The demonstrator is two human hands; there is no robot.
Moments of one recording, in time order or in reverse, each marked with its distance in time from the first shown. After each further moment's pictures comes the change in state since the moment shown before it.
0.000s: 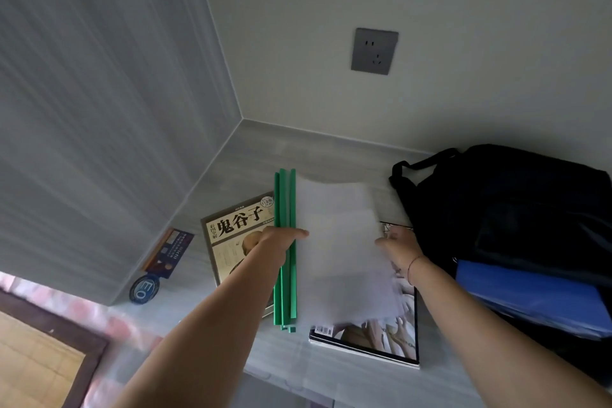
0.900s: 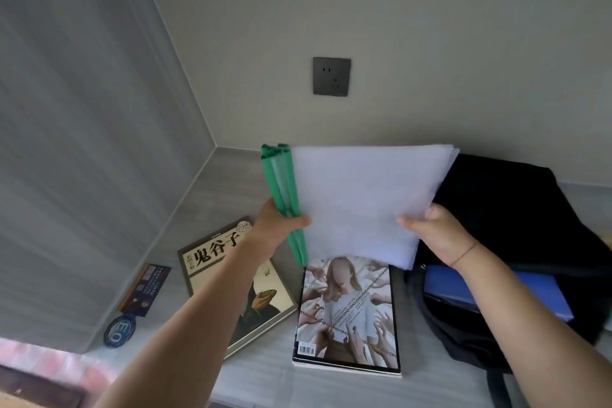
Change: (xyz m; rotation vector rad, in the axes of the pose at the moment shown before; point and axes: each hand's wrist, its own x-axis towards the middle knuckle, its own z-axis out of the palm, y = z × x) left_hand -0.088 0.071 -0.010 -0.176 -0.246 0.625; right_hand -0.027 -0.025 -0.118 0.560 -0.243 -0.403
